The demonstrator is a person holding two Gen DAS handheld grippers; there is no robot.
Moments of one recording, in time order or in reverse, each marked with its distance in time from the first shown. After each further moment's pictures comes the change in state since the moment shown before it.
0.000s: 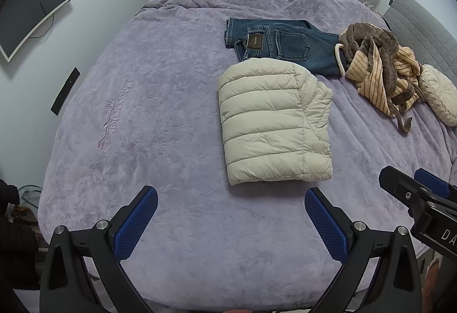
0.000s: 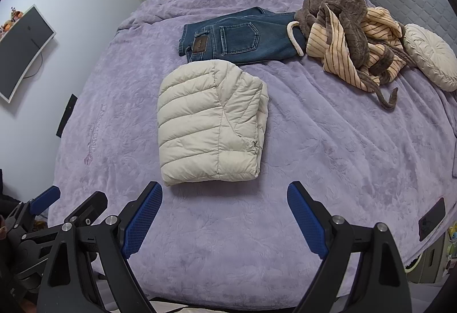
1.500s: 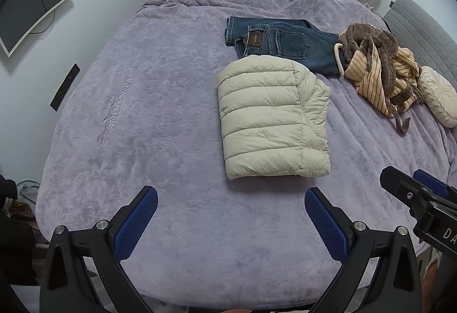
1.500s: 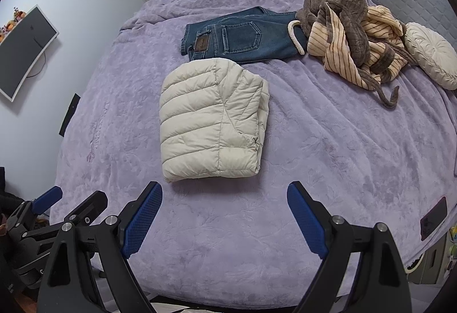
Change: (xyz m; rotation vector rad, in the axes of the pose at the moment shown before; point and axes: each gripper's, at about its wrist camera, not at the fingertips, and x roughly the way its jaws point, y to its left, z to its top) left arm -0.002 -0.004 -0.003 -0.007 0.005 -0.005; right arm 0.002 -0.001 -0.001 0.000 0.003 0.011
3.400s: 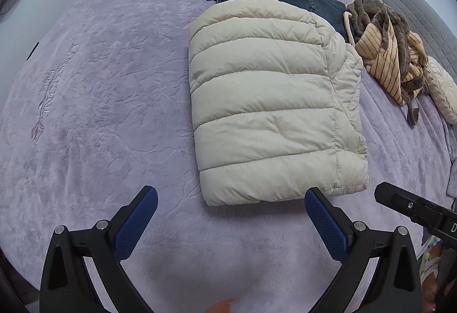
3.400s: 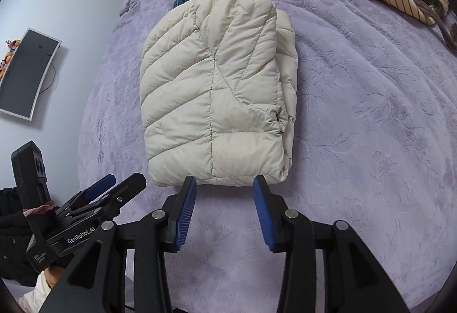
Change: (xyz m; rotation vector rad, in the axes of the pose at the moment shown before) left arm 0.175 0.000 0.015 0.009 0.133 -0.137; right arm 0.160 -0.053 0.005 0.137 0.195 0.268
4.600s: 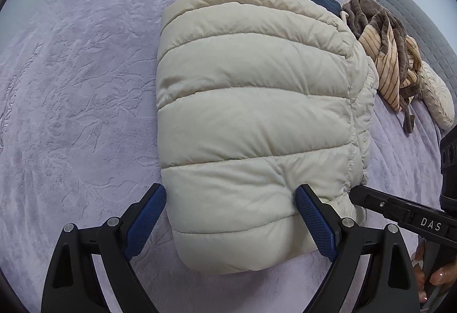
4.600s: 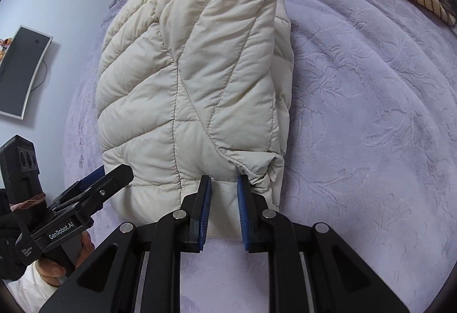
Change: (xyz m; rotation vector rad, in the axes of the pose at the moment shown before) left arm 0.069 -0.011 0.033 0.004 -0.012 -0.111; right arm 0.060 -0.017 0.026 -0.003 0.040 0.003
